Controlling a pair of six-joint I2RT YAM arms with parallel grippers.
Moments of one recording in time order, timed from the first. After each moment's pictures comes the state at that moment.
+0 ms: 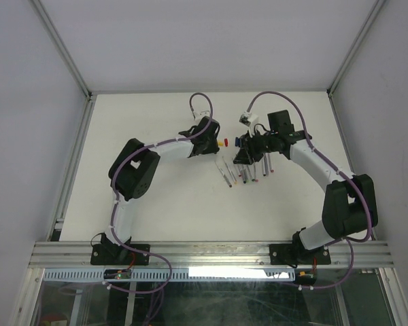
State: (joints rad) left arm -0.68 2.12 1.46 -0.15 -0.19 -0.73; right arm 0.30 1.50 1.08 -0.49 -0.78 -0.24
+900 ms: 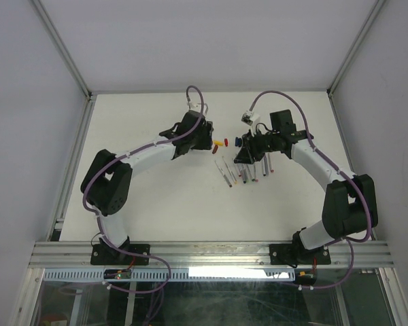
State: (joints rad) left arm -0.66 1.85 1.31 -0.16 -0.17 -0.45; right arm 0.28 1.50 1.08 -0.49 -0.81 -0.23
